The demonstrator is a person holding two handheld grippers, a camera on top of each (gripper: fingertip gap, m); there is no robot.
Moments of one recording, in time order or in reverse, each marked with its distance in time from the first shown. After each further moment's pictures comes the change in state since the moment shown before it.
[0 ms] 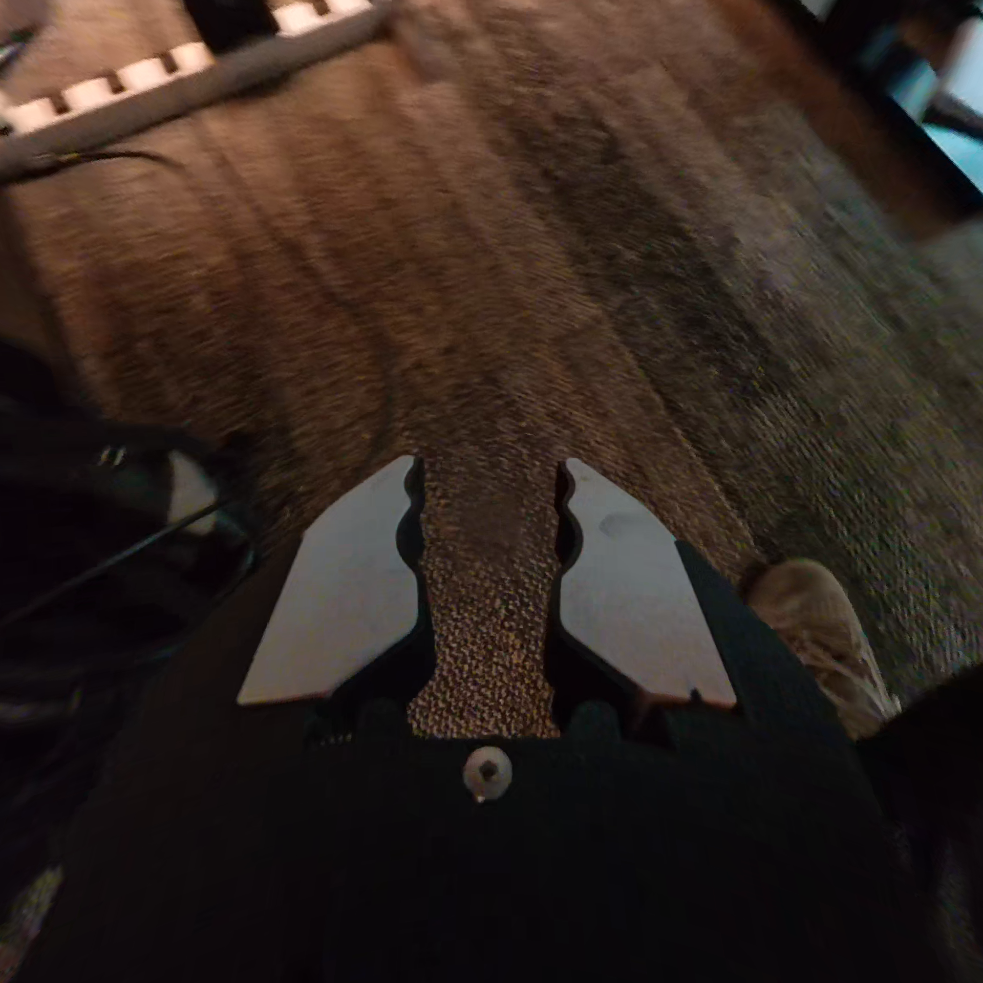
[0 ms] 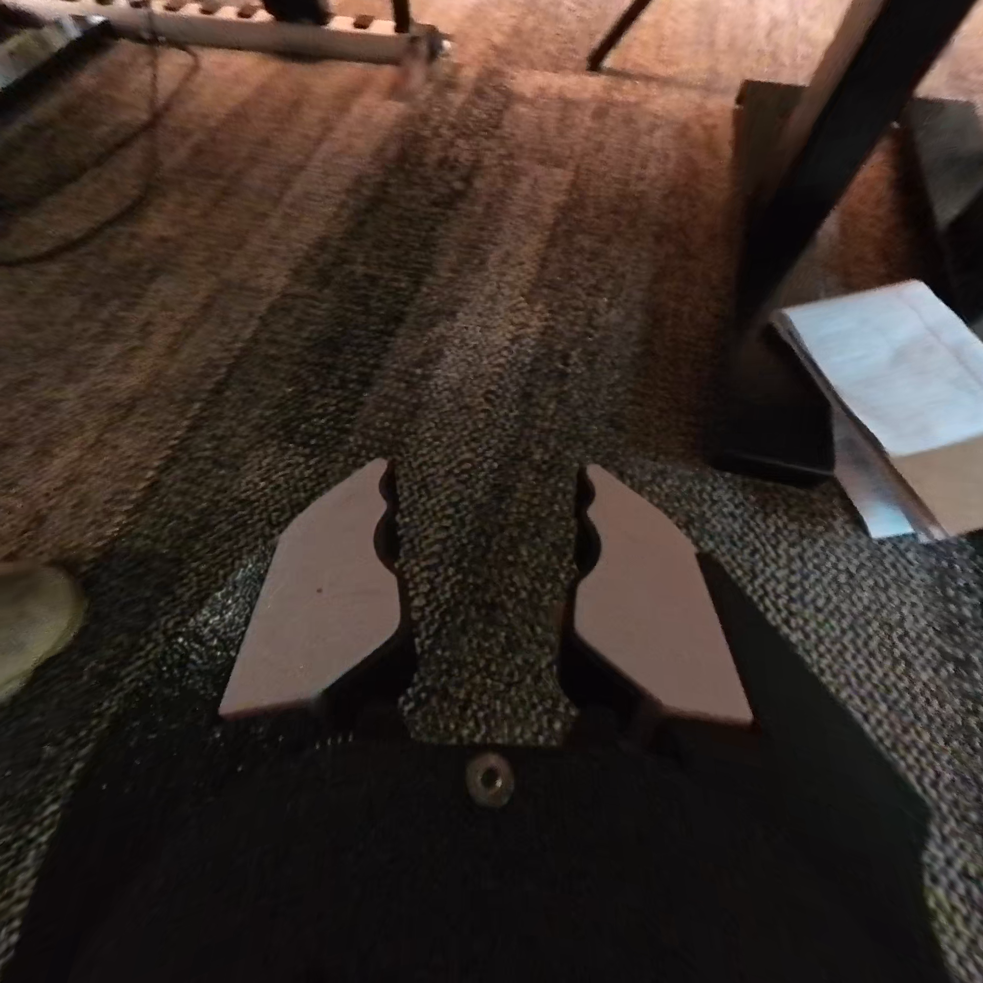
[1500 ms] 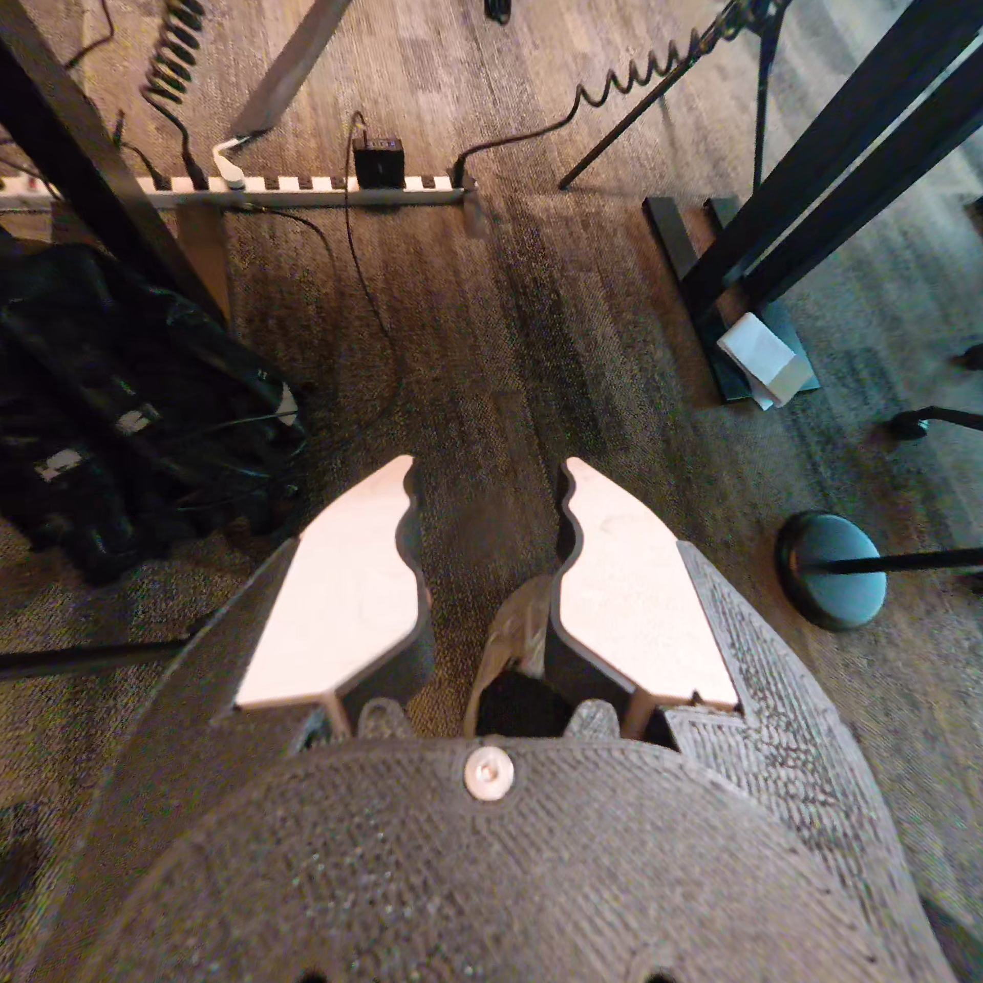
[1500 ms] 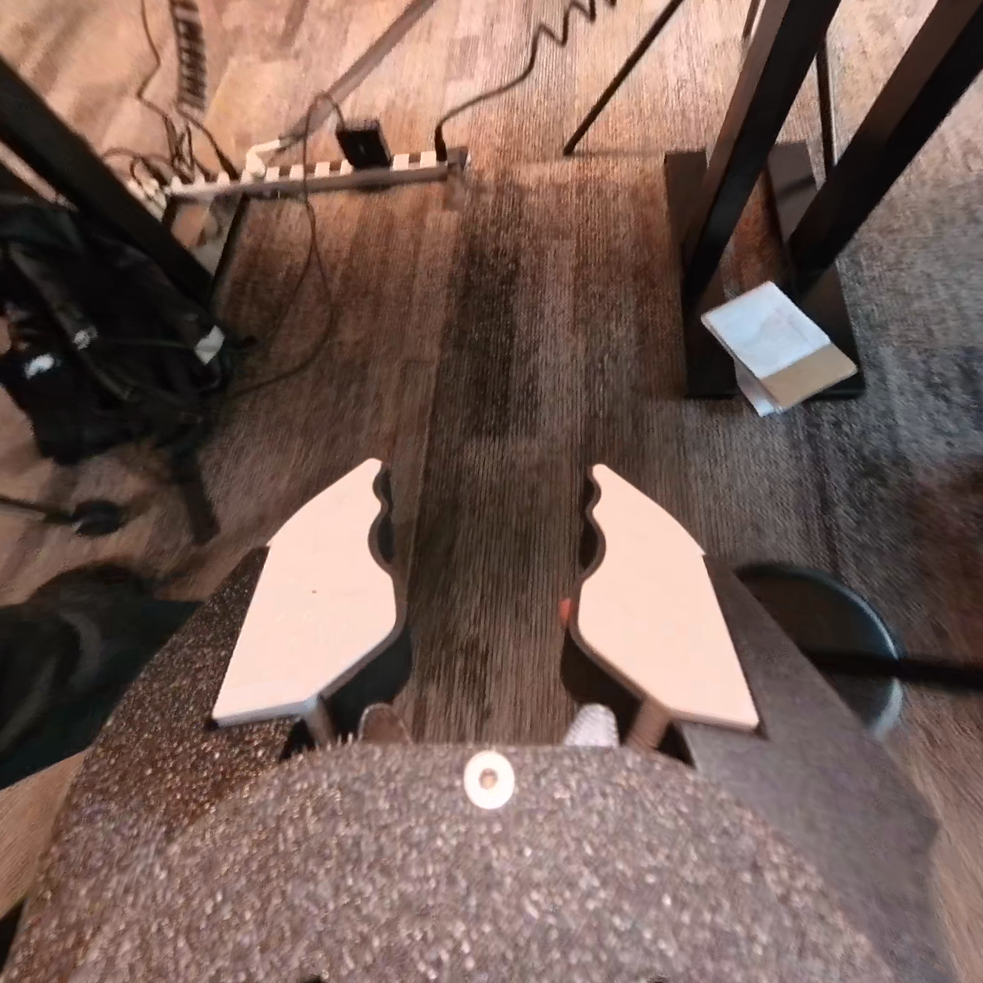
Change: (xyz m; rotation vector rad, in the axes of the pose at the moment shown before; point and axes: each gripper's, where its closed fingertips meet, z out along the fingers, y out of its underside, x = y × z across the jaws) left arm 0.069 -0.120 -0.358 0.090 -0.081 -0.297; right arm -0.154 -0.203 -0.330 -0.100 0.106 0.206
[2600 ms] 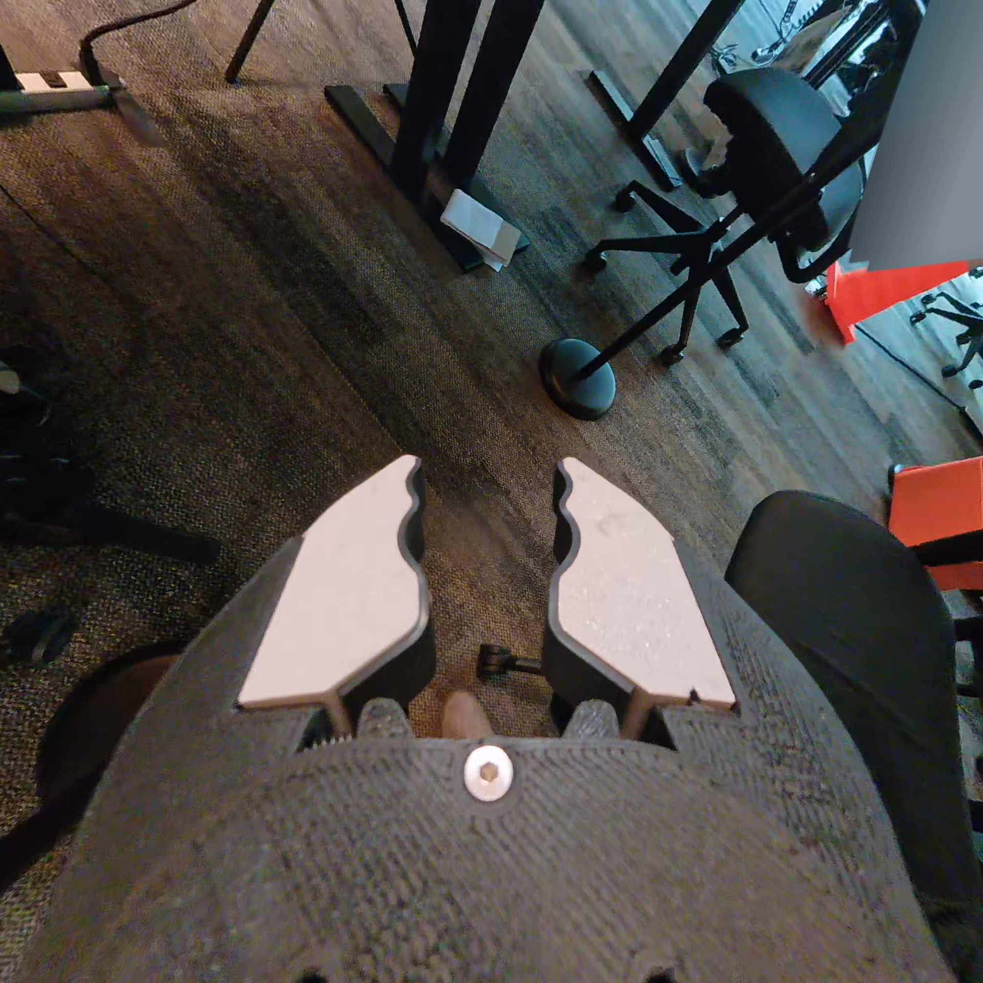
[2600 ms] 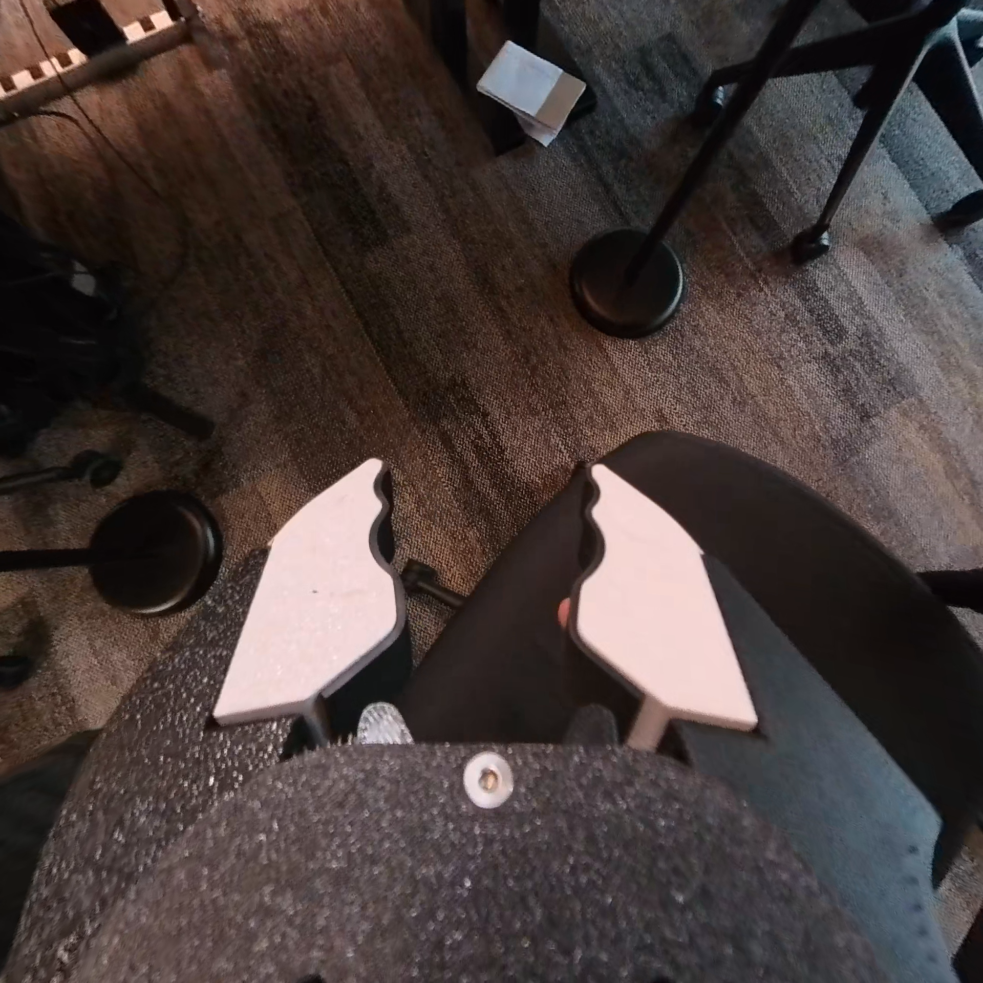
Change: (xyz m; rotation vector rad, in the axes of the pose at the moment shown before) left arm 0.042 0.082 -0.204 -0.114 0.538 0.125; right arm -0.219 0.102 -0.376 -0.175 0.509 0.291
